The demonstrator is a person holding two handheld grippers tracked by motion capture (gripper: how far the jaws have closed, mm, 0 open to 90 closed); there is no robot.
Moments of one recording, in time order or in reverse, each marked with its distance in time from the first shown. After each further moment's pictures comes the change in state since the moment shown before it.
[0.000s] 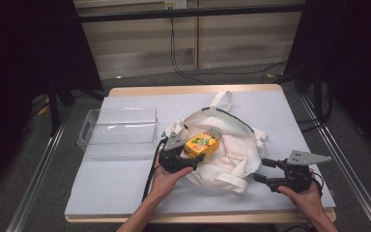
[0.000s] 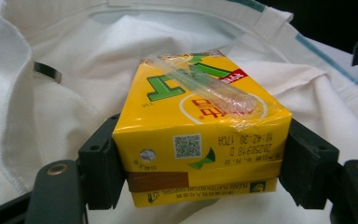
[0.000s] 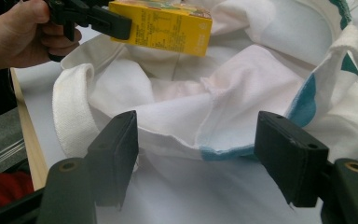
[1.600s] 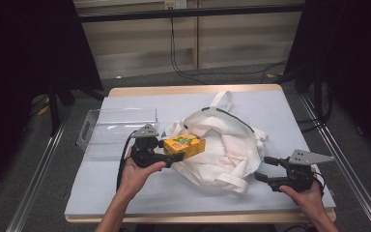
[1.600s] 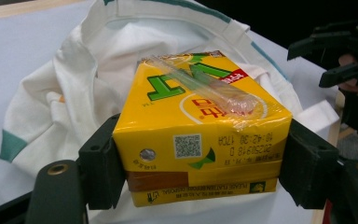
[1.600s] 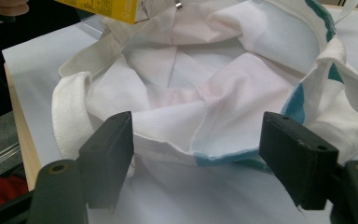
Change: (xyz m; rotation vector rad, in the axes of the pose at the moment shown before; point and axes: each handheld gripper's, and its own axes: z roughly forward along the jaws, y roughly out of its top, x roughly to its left) left arm 0.028 0.030 -0.081 0.090 -0.124 -0.040; right arm 0.001 0.003 -0.004 -0.021 -0.019 -0.010
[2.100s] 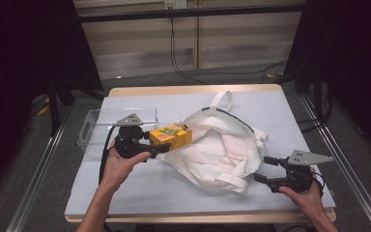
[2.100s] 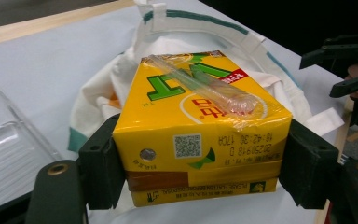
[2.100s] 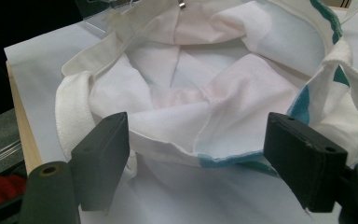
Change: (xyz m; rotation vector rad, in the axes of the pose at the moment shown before) left arm 0.021 0.019 -0.037 0.006 0.046 -0.011; right arm 0.002 0.000 0.001 0.001 0.005 -0.011
